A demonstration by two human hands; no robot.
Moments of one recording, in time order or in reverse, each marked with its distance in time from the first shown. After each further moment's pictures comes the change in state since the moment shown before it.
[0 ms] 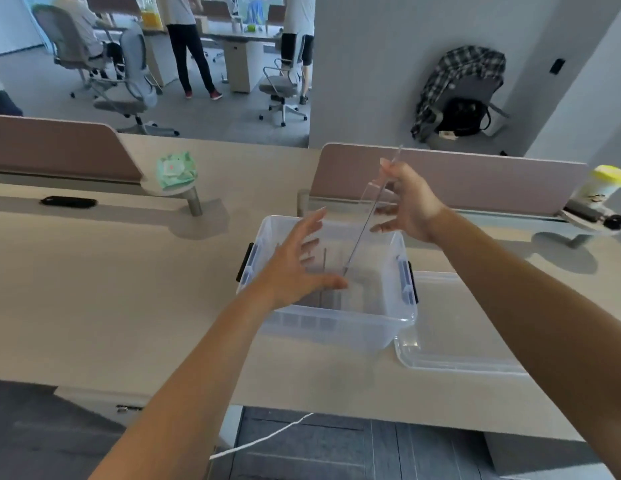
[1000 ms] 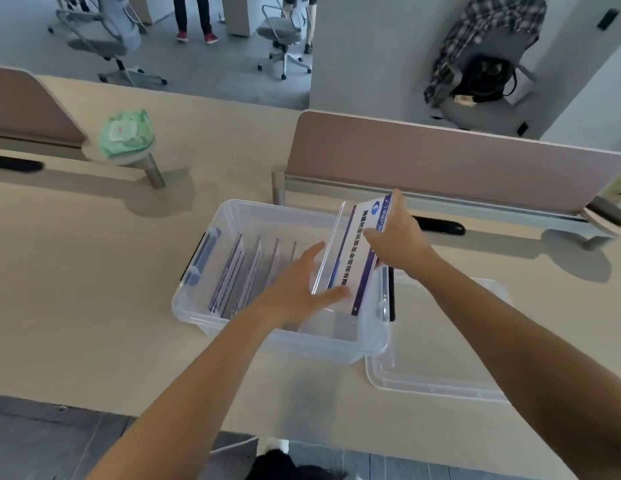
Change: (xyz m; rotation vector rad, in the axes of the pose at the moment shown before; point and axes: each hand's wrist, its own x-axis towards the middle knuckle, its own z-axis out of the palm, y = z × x) left_hand 0.106 -0.077 0.090 0.357 -0.104 -0.370; right_hand 0.081 0.081 -0.079 -0.688 0.150 0.032
